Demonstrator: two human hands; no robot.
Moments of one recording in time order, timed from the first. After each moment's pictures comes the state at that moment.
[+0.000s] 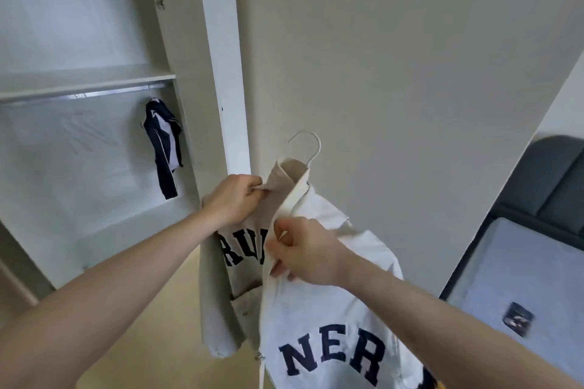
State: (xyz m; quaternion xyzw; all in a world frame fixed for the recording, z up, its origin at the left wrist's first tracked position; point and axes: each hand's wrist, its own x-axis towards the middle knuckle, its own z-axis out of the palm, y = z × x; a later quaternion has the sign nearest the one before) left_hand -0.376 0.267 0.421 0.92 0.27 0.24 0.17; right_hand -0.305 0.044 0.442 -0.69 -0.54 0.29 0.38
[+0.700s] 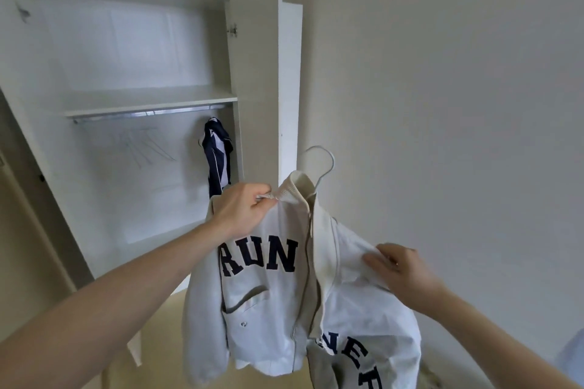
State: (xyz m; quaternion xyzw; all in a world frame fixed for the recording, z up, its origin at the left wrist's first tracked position) left_hand -0.463 0.403 0.452 0.88 0.33 0.32 0.13; right_hand -0.220 0.160 0.395 -0.78 -0.52 0.10 0.34
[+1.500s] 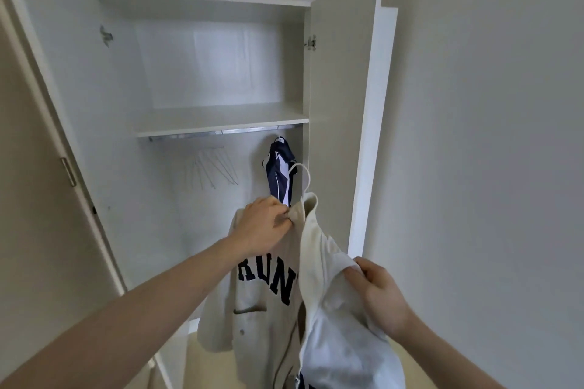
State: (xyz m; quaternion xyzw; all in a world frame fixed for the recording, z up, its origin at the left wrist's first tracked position) left_hand -0.462 0.677 0.421 0.88 0.42 0.23 0.05; right_hand -0.242 0.496 0.364 -0.66 -0.55 0.29 0.42
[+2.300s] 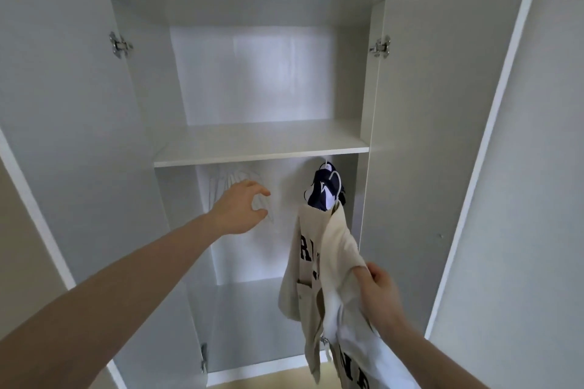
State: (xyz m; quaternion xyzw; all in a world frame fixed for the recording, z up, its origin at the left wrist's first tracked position) left_hand -0.536 1.012 0.469 0.82 0.53 0.22 0.07; right_hand -0.252 0.864 0.349 -0.63 -0.46 0.33 0.53
